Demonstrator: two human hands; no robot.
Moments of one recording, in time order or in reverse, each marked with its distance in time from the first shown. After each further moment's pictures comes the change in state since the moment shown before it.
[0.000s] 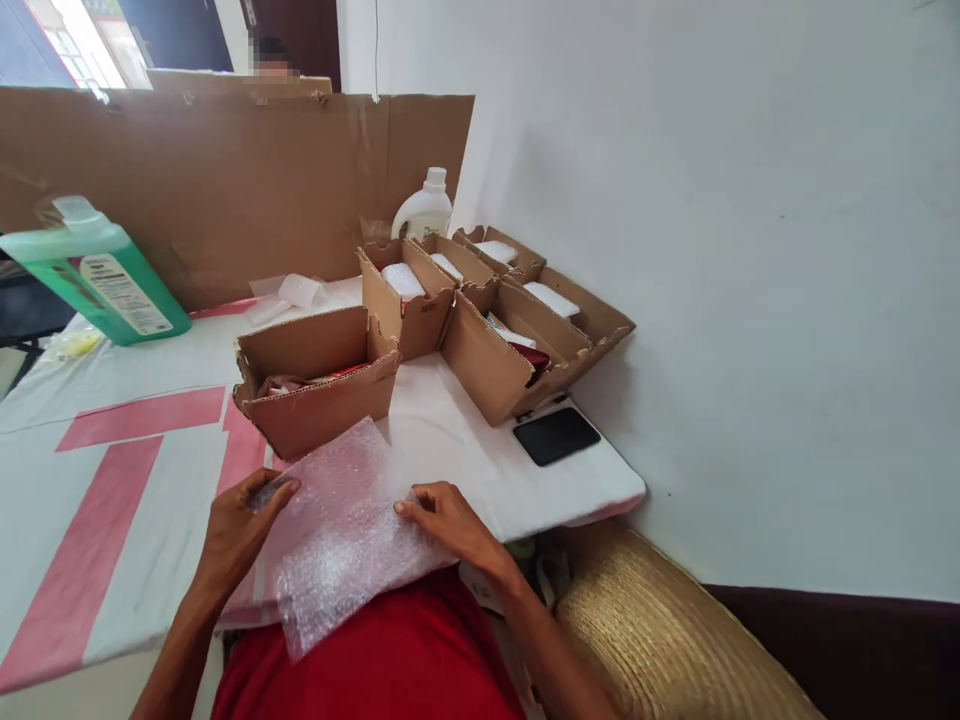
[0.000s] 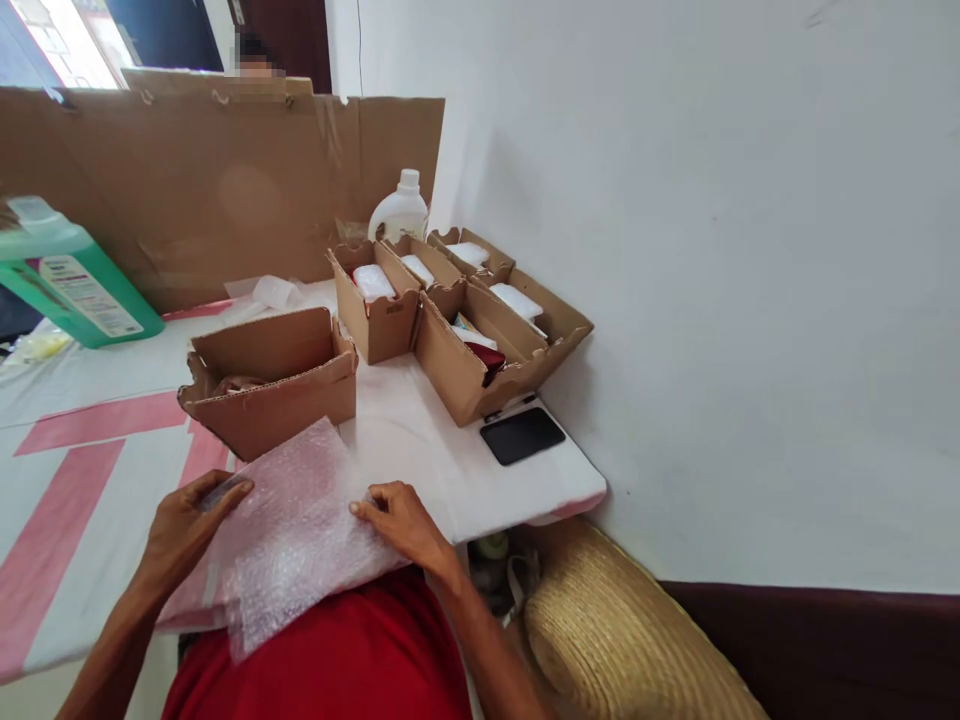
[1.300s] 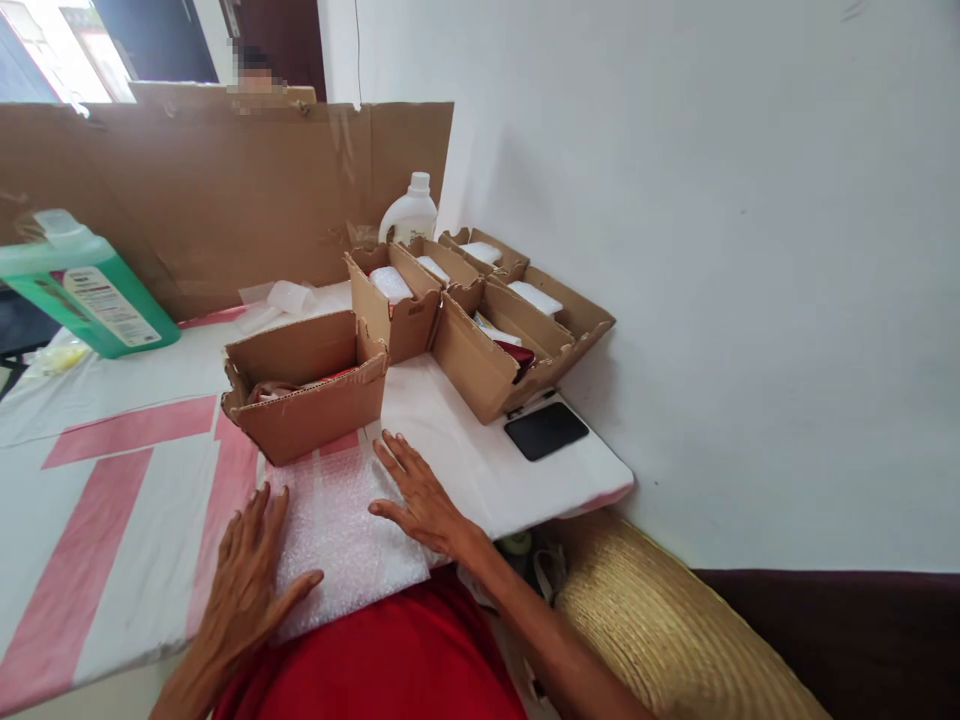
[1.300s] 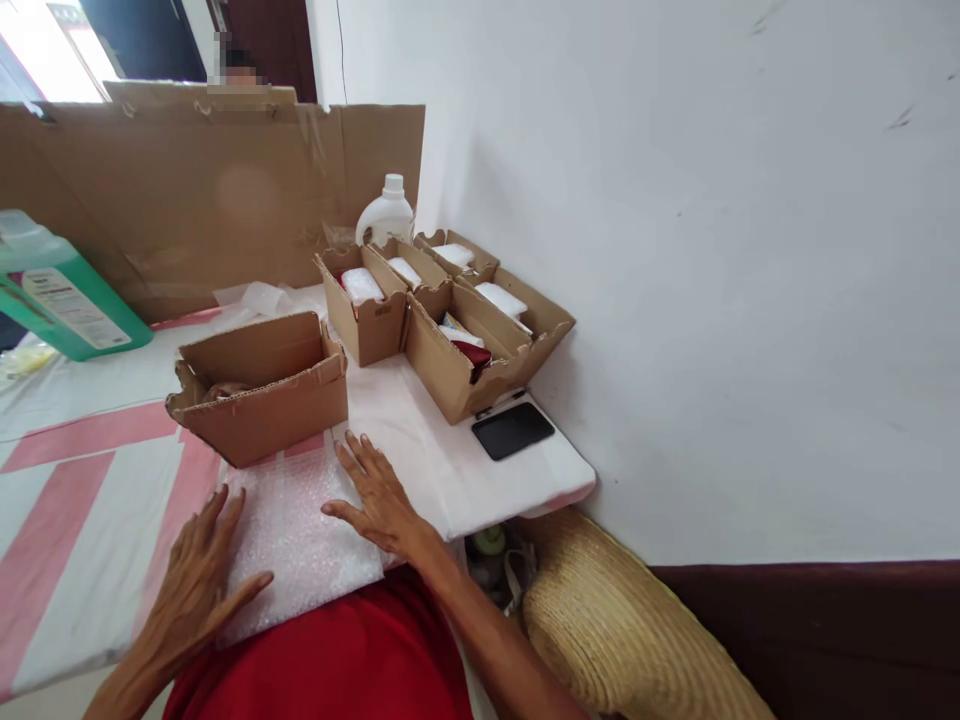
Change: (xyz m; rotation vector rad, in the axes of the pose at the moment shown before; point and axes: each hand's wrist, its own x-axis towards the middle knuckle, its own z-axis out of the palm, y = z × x) left_hand -0.045 -0.072 0.025 0.696 0.078 0.625; right_hand 0.024 0.010 0.007 -0.792 0.033 -0.308
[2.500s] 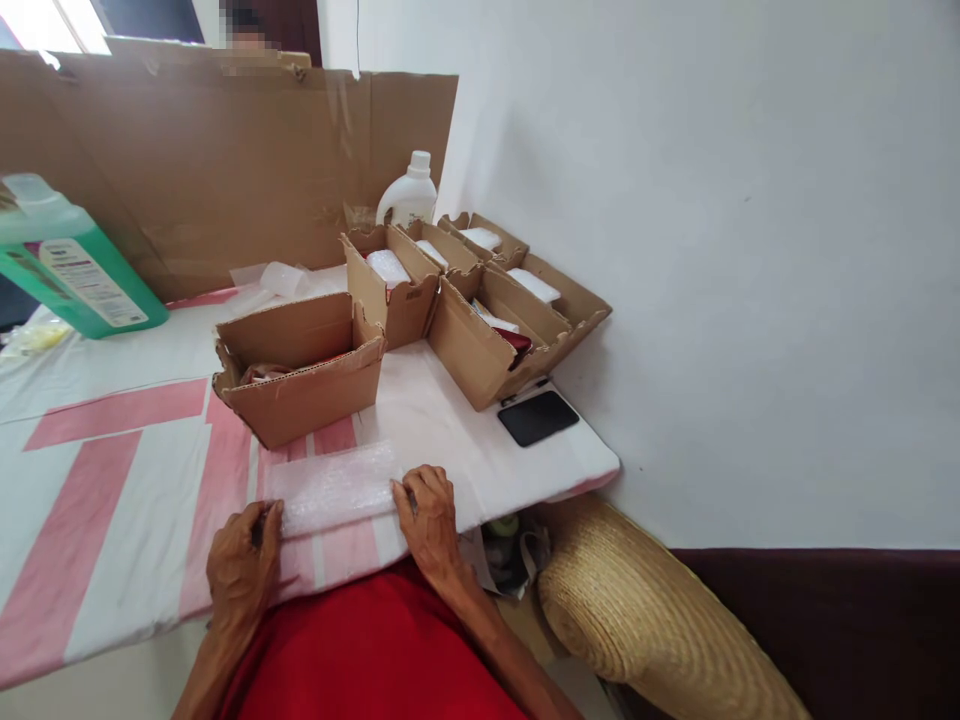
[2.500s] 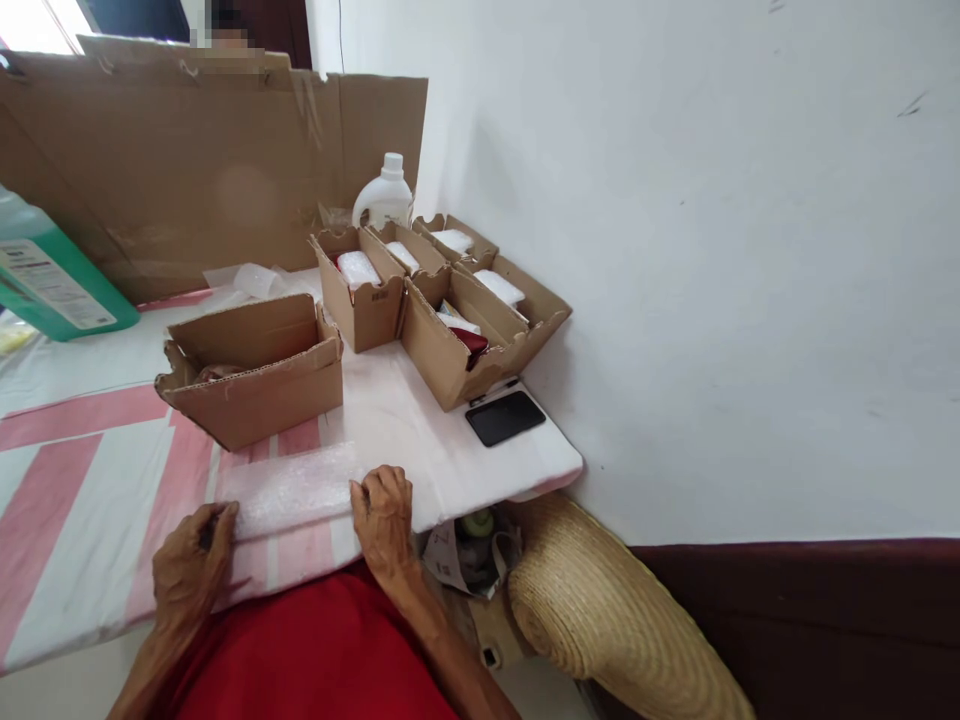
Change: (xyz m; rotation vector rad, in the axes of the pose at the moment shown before) left_hand 0.012 0.017 0.005 -0.196 0.109 -0.525; right_hand -0.035 -0.025 0.040 -0.002 0.562 0.299
